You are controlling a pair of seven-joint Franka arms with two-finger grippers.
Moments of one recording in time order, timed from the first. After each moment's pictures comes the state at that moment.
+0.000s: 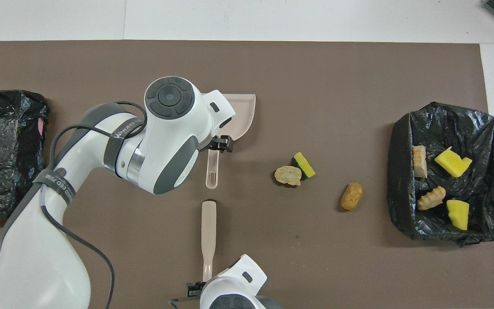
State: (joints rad) left arm -0.42 0.38 -0.16 -1.66 0.03 2.02 -0.36; right arm 0.94 -0.01 0.06 -2.26 0.24 2.29 0.89
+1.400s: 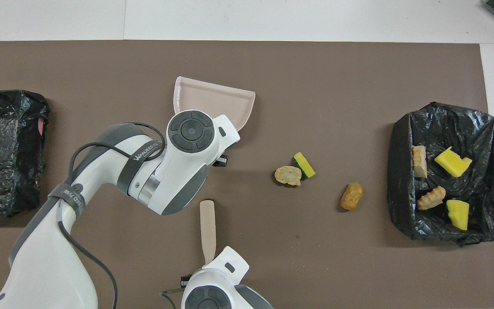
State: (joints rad) left arm -0.45 0.31 -0.14 -1.78 0.15 2.07 -0.35; right arm 0.96 0.12 0.06 -2.18 0.16 2.33 0.89
